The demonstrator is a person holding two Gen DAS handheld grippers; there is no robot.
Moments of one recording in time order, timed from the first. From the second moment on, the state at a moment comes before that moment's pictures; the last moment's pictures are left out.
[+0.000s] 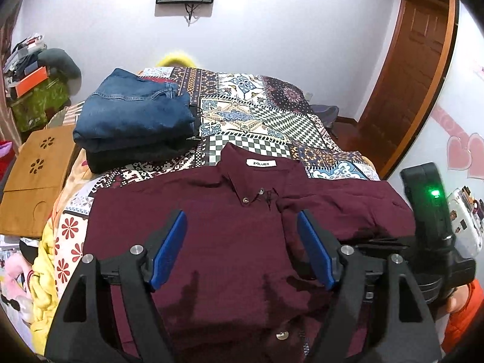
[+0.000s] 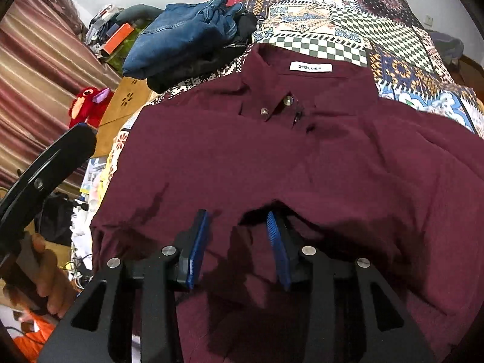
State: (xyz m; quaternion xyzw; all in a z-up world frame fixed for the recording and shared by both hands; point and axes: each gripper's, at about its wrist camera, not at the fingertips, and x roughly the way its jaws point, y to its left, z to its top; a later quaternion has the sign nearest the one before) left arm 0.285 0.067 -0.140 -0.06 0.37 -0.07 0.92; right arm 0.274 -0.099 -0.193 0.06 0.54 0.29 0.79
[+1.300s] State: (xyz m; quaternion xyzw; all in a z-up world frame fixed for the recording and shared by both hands) left arm 0.328 -0.093 -0.224 0.12 0.48 -0.13 0.86; right arm 0.244 -0.297 -0.154 0.00 0.42 0.08 0.90
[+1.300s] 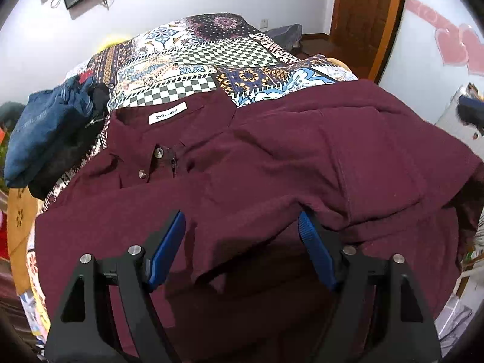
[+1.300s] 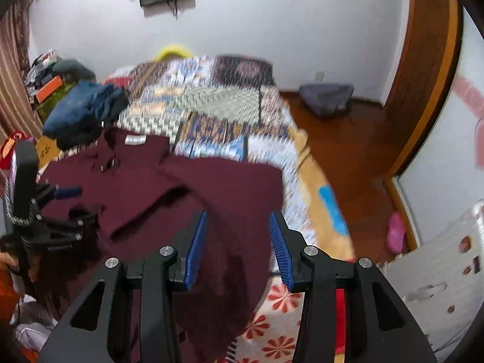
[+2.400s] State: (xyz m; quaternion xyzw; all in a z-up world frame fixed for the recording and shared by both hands) left arm 0.360 -0.104 -0.207 0.08 0.44 -0.18 0.88; right arm 0.237 -0.290 -0.172 0.03 0.44 0.04 0.90
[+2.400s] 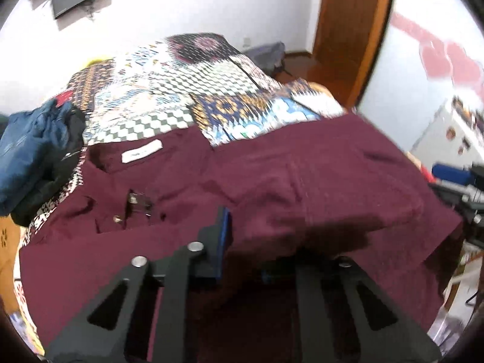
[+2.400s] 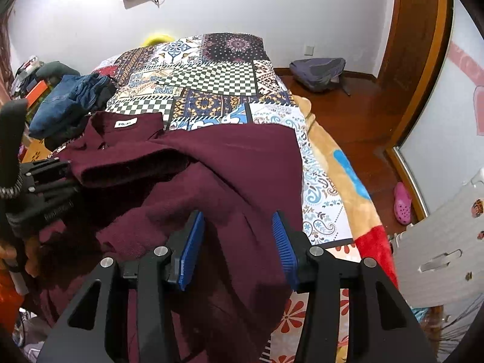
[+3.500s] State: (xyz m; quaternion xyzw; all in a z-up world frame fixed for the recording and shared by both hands) left arm 0.283 0.193 -0.242 -0.22 0.46 0.01 0.86; right arm 0.251 -0.200 -0.191 -0.08 0.45 0.06 0.89
